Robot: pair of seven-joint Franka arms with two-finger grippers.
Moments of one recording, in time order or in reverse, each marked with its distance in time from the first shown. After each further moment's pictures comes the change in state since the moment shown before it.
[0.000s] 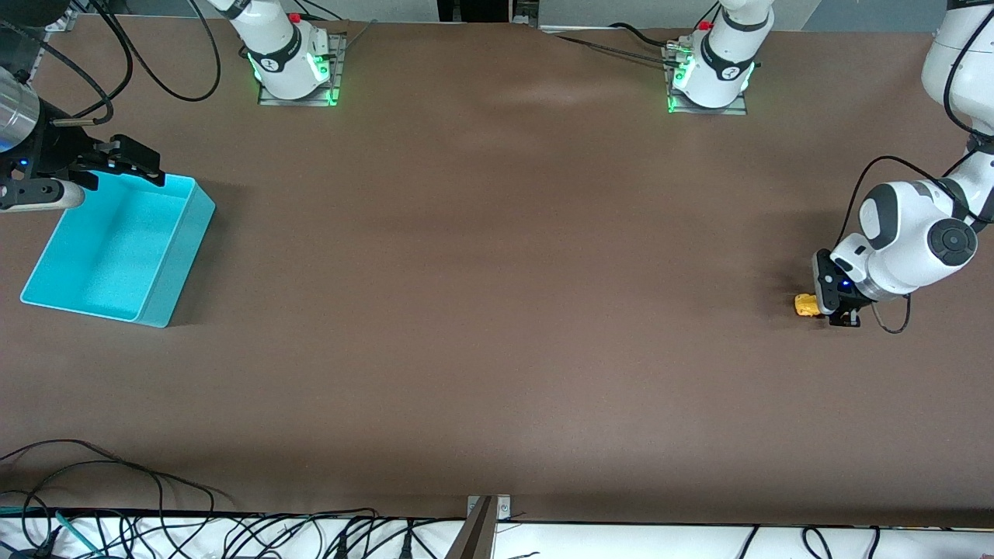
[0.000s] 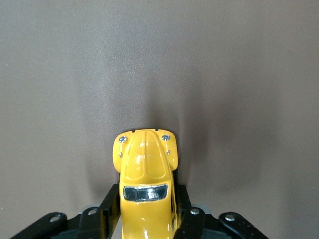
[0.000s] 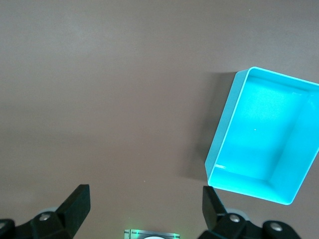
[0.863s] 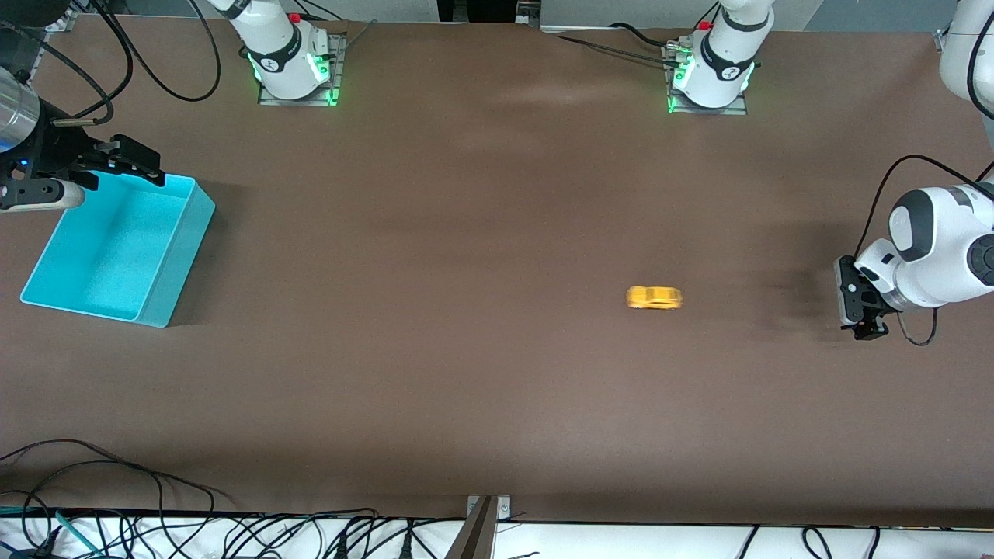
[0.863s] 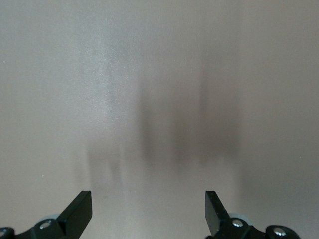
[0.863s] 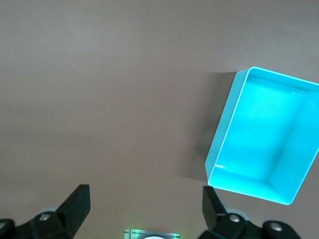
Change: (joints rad) left arm 0.001 -0.016 -0.037 0.153 -0.019 -0.253 -0.004; right arm 0.000 0.000 0.000 0.000 0.000 0.000 0.000
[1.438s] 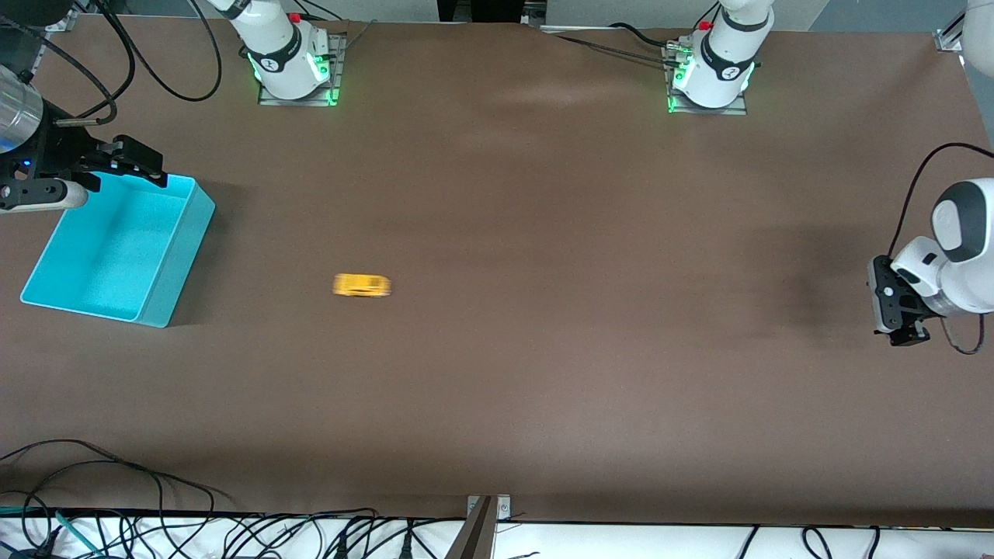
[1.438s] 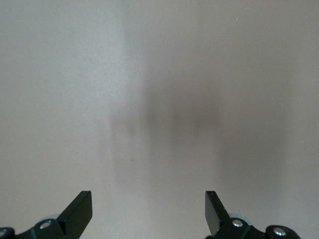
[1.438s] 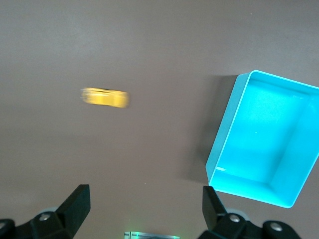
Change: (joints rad) left arm -0.004 -0.064 -0.060 0.186 -0.001 -0.278 -0.020; right arm 0.005 0.000 0.003 0.001 0.000 0.010 0.000
